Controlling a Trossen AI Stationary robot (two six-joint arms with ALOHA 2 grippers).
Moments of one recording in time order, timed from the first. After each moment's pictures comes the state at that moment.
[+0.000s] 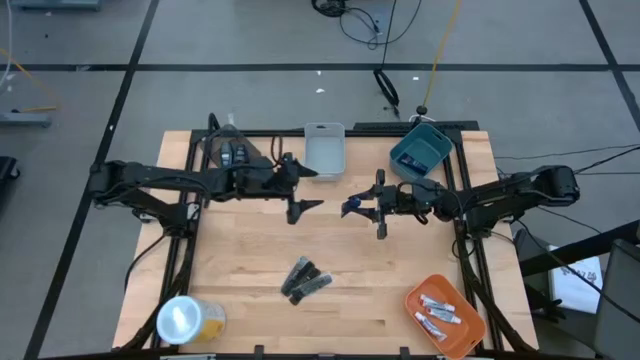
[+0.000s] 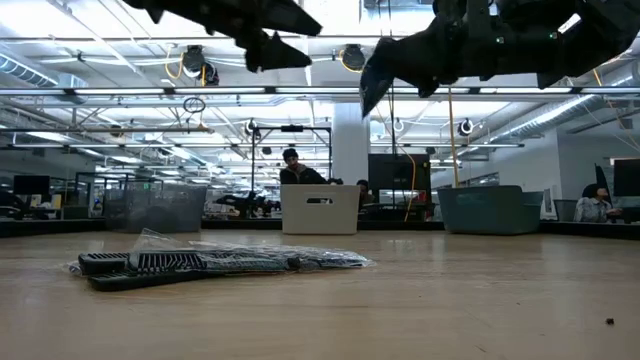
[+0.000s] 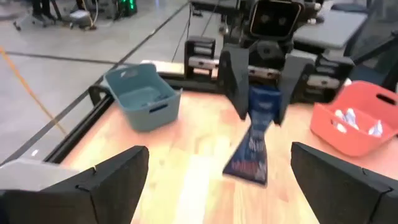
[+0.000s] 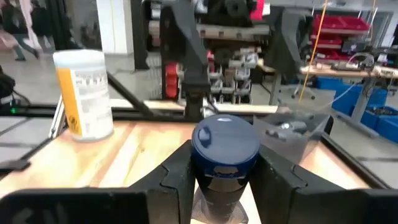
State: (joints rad) left arm 0.08 1.34 0.94 0.12 -0.04 -0.02; right arm -0.04 1.25 0.45 0.82 -0.03 -0.04
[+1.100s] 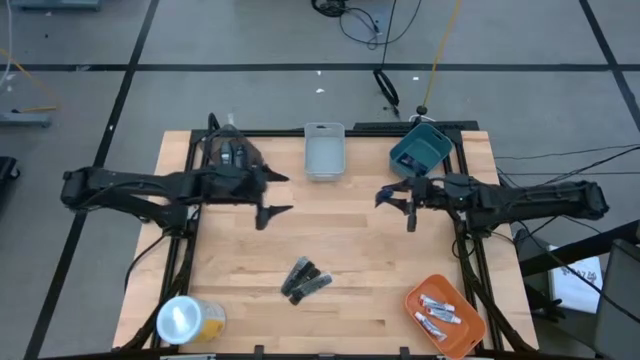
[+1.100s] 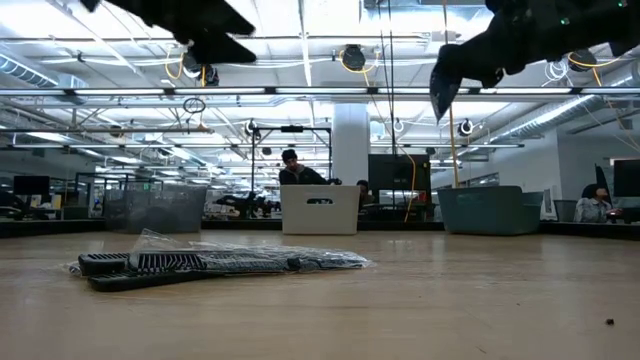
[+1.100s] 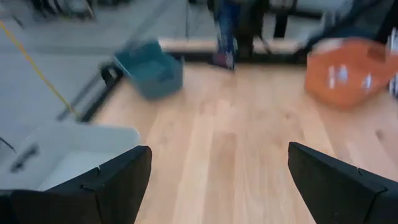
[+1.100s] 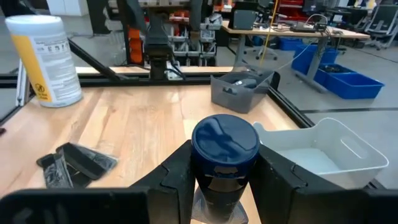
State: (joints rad) left arm 0.03 1.03 0.77 -0.07 -0.10 0.02; right arm -0.04 0.69 0.42 0.12 0.14 -0.02
